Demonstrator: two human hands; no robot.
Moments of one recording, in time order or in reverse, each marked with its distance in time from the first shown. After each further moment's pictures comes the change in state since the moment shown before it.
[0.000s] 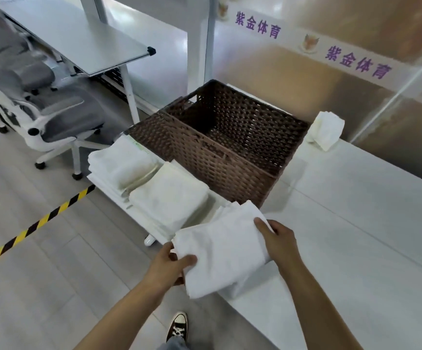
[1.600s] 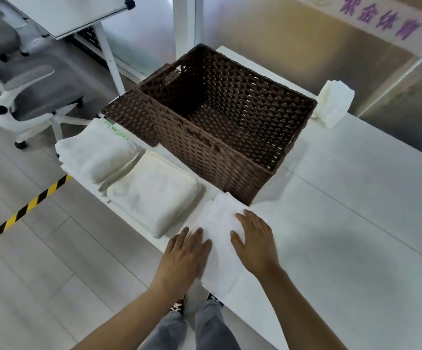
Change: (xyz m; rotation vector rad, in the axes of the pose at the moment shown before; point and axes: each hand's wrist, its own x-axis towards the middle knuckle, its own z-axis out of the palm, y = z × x) left_hand 0.077 -0.026 0.044 1.686 -0.032 0.798; right_hand 0.054 0.072 0.040 -0.762 -0.024 -0.456
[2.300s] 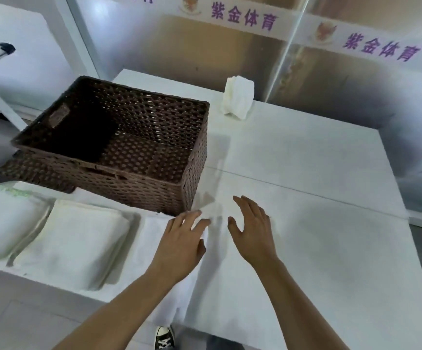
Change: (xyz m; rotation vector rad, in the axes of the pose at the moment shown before) left_hand 0.117 0.099 -0.067 -0.243 0.140 0.283; right_hand -0.022 0.085 -0.097 0.172 0.281 0.322
